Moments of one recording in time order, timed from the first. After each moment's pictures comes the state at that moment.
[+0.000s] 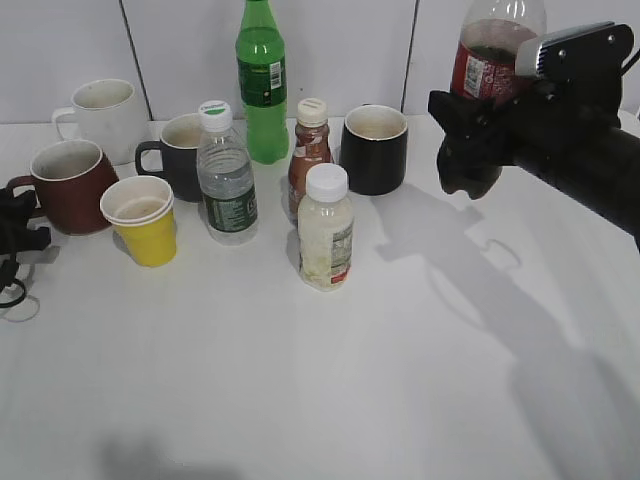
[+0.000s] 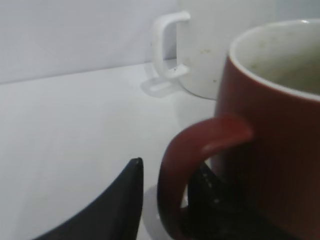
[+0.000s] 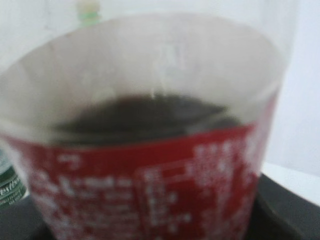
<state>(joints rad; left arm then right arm) 0.20 2.26 -0.73 0.29 -1.23 0.03 0.28 1.75 -0.66 -0.28 -0.99 0.11</state>
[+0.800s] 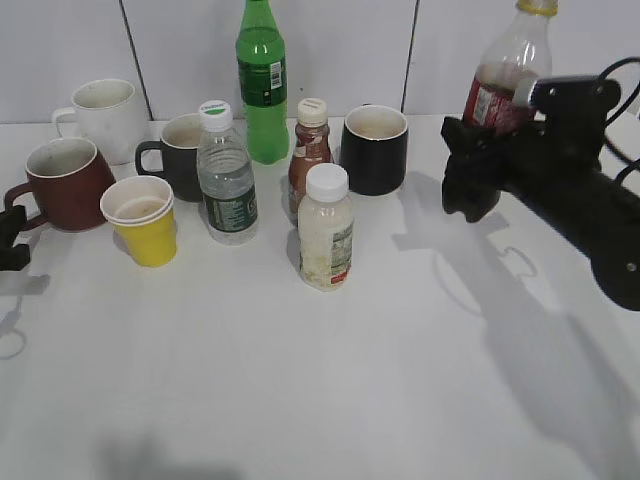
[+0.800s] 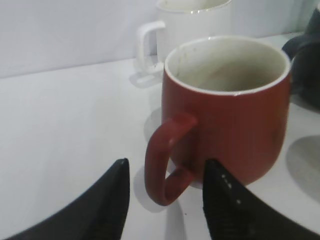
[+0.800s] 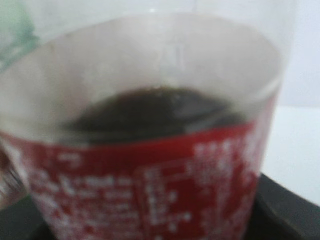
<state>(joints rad) 0.20 2.04 -0.47 0.30 -1.22 0.03 0.27 1.95 -0.68 -0.07 -1.13 0.11</state>
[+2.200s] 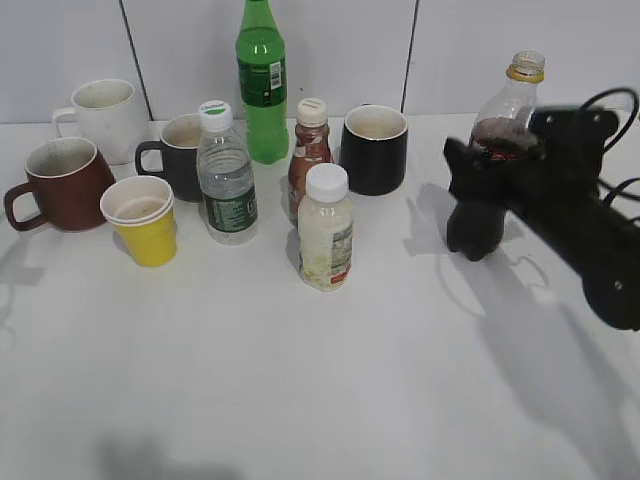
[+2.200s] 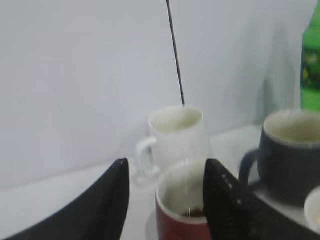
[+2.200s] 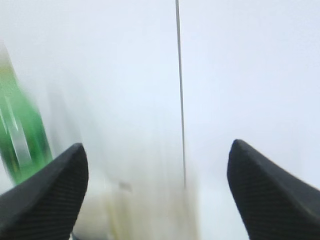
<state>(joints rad) 0.20 1.68 -0.37 0.38 -1.21 0.01 0.27 2.03 -0.65 0.01 -1.20 0.08</state>
